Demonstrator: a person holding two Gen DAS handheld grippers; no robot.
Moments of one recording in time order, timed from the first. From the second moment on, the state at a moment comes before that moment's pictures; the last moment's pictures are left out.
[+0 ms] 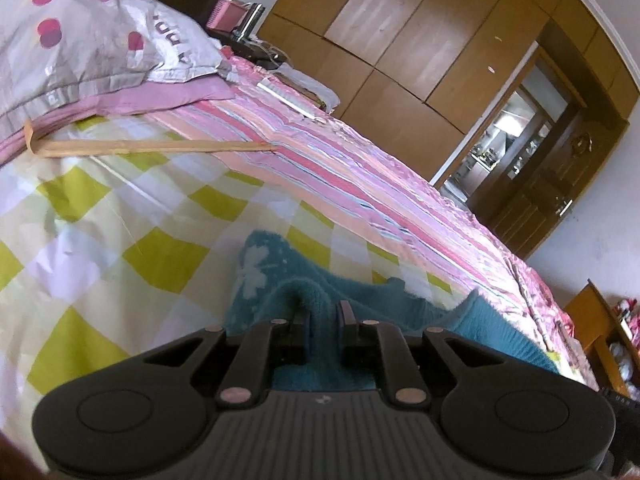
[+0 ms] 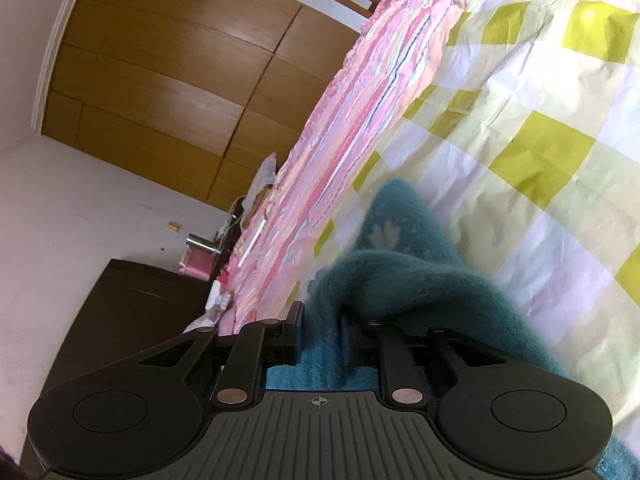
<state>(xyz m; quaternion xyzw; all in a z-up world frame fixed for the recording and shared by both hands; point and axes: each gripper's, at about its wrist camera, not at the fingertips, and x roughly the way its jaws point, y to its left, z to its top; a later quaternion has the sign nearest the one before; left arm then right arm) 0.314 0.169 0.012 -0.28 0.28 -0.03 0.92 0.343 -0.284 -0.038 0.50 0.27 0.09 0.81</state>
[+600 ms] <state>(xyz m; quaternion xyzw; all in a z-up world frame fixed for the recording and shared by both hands) 0.315 0.182 0.020 -0.33 0.27 0.00 0.91 0.344 -0.285 -0.007 0.45 0.25 0.09 0.85</state>
